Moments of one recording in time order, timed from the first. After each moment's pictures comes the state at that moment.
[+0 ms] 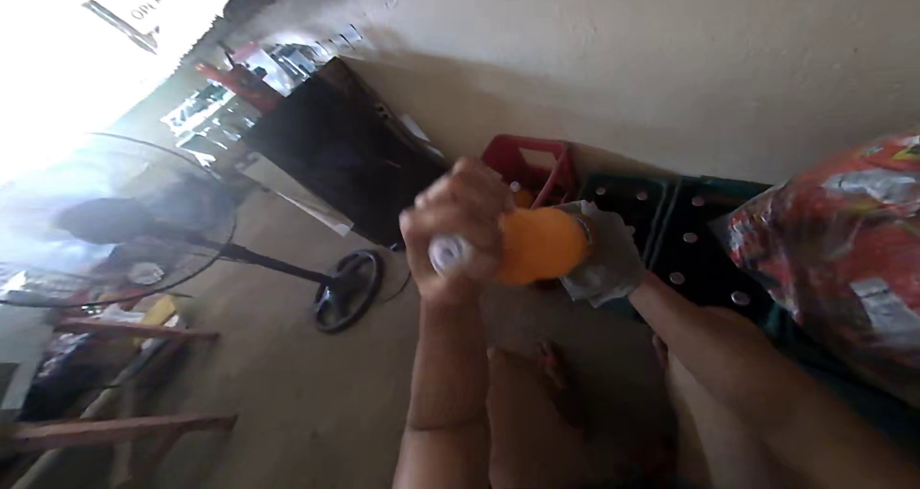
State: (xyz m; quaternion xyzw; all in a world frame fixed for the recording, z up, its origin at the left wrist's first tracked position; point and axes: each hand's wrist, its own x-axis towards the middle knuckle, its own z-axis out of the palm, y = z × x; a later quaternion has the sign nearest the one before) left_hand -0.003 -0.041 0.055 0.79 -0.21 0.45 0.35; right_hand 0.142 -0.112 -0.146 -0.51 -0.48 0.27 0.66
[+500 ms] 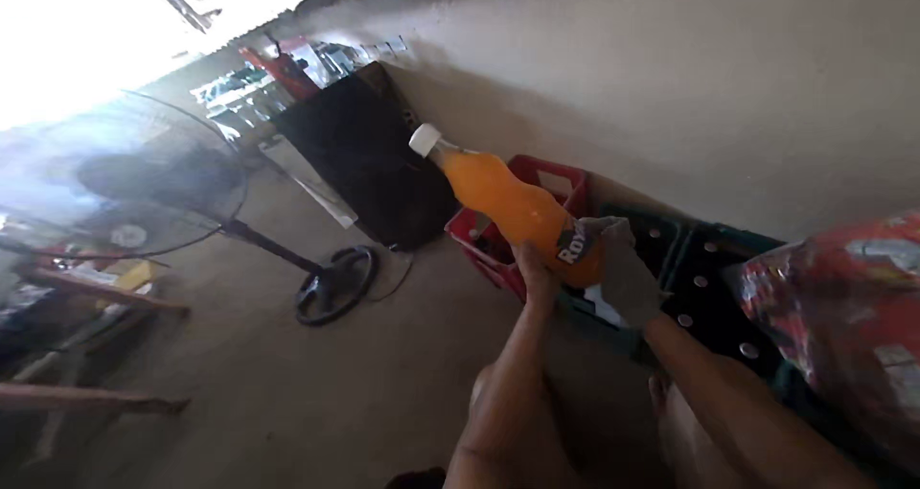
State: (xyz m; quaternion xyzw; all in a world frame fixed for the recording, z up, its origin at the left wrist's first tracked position) left_hand 0.027 -0.027 -0.118 0.52 0.27 0.58 0.57; right_hand 0.123 -0.120 -0.117 -0.70 -0.45 0.17 0.52
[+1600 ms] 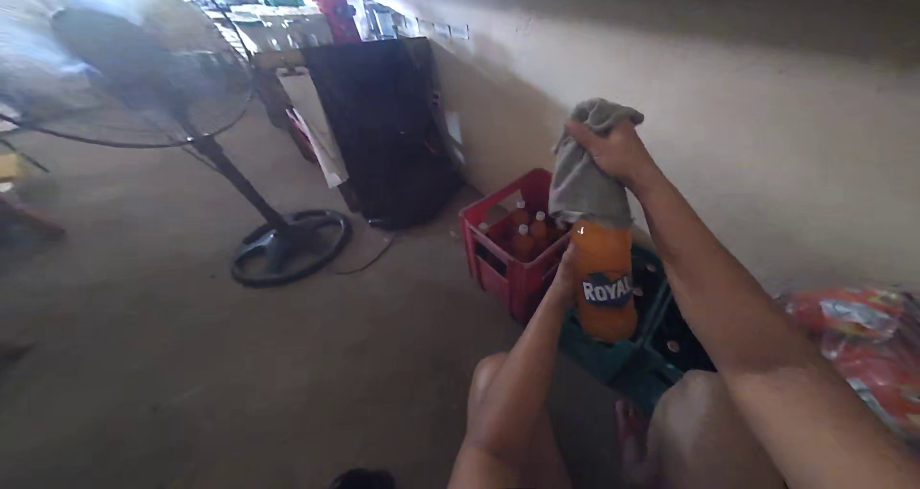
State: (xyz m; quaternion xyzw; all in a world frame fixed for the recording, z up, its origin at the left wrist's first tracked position) left_hand -0.040 -0.018 -0.115 0.49 0.14 0.40 0.76; right_hand 0.079 0.005 0.082 -0.56 -0.61 0.12 0.54
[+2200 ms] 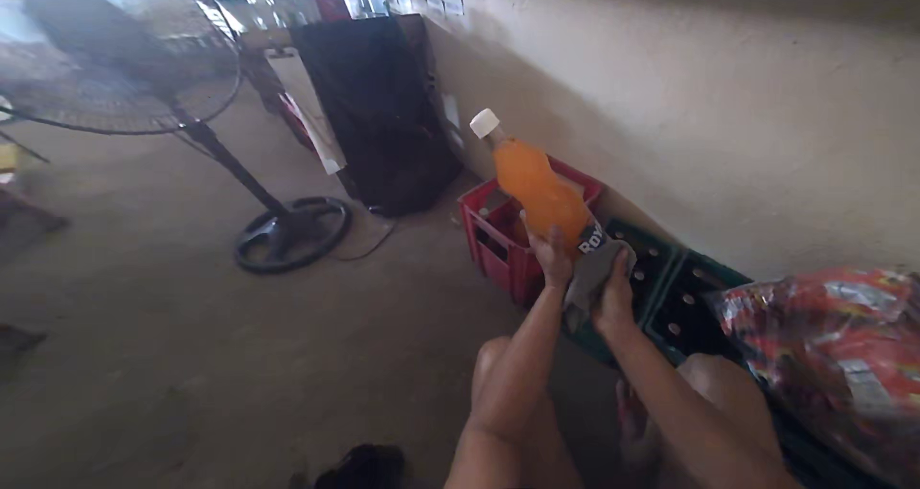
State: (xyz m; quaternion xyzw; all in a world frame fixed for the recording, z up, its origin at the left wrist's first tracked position) left_hand -0.023 -0.014 -0.117 0.46 0.27 0.68 0.50; right_hand 0.010 -0.089 -0.124 -0.46 -0.16 0.37 0.79
